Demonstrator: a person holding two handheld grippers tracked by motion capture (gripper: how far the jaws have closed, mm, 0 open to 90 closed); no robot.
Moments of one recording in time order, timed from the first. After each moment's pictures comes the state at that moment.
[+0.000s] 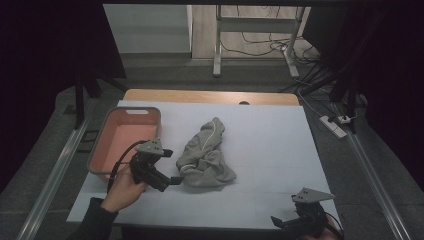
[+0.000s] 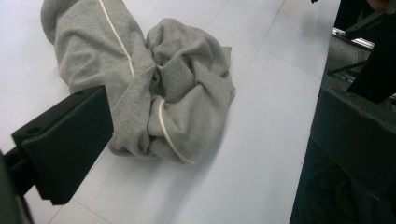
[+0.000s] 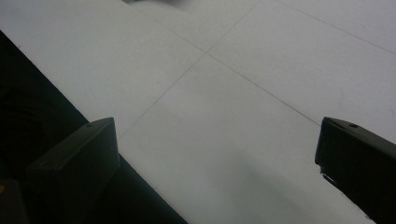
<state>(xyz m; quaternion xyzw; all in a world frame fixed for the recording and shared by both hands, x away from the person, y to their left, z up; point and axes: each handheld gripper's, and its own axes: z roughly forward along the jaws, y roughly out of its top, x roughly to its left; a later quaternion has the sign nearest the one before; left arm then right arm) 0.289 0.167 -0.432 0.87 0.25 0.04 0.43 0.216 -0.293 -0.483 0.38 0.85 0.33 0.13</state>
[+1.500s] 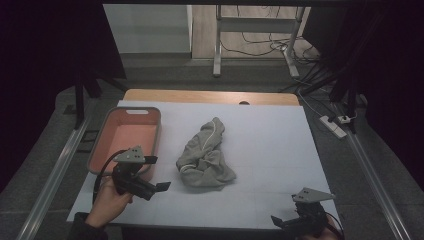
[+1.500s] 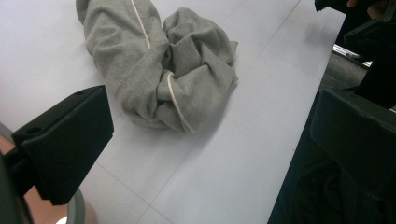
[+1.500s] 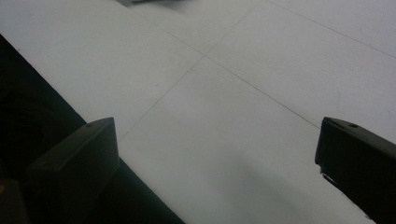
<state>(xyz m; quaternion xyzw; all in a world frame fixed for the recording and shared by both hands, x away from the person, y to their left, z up) 0.256 0.200 -0.434 0.84 0.30 0.05 0.44 0.216 -0.293 -0.483 0.38 0.85 0.34 0.13</state>
